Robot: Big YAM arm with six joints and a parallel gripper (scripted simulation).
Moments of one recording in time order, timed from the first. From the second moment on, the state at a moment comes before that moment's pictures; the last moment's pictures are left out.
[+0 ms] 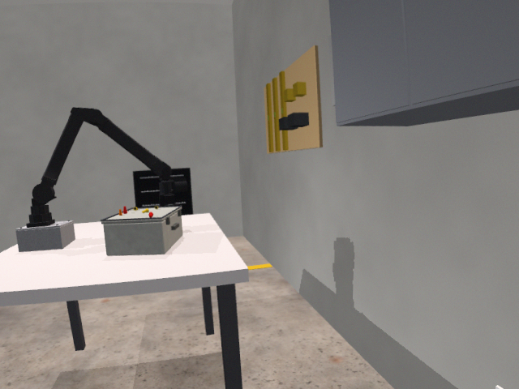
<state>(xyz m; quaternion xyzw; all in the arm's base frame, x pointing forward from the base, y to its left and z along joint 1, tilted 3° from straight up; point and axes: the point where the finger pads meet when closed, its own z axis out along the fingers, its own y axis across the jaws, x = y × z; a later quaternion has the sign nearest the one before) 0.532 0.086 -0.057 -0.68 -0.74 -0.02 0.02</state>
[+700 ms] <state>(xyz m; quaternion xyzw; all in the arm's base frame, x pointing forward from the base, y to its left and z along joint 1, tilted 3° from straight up) 0.535 0.087 -0.067 -0.68 -0.74 -0.02 0.02</state>
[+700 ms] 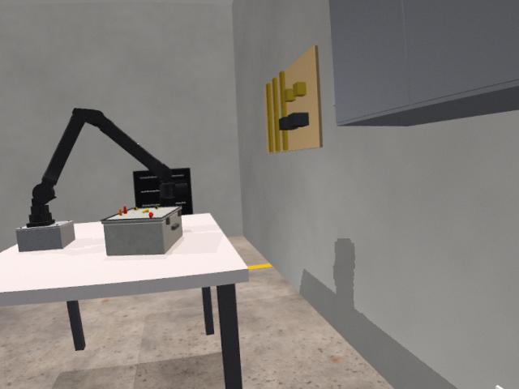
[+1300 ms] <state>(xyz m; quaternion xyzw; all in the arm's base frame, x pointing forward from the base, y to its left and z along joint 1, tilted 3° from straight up) 0.533 0.087 -0.071 -0.68 -0.74 -0.02 0.02</state>
